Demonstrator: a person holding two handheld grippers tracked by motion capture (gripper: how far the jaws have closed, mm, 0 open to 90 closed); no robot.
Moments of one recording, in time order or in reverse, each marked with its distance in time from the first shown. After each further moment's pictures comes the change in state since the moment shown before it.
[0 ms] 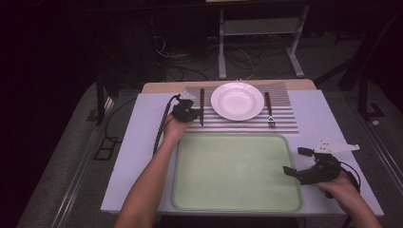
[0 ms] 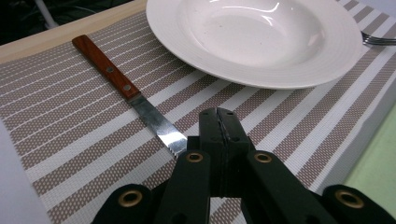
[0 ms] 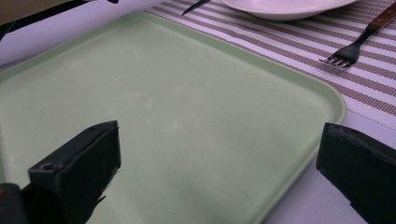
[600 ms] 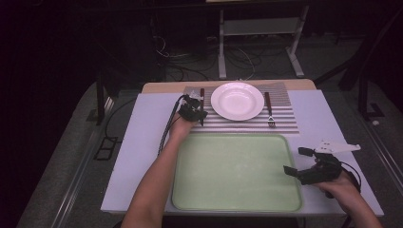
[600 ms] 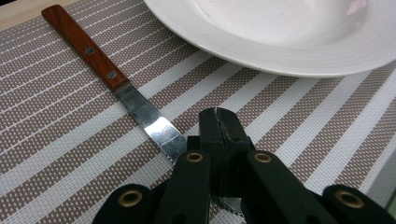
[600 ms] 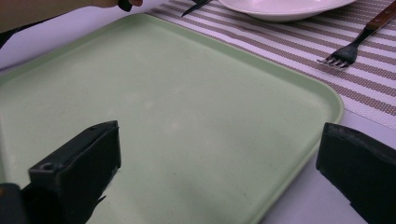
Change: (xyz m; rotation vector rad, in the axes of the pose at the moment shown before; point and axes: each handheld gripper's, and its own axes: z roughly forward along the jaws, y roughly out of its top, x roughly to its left) left arm 0.000 0.003 0.031 0.102 0.004 0.008; right arm -0.001 0.000 -0.001 -0.005 0.001 0.007
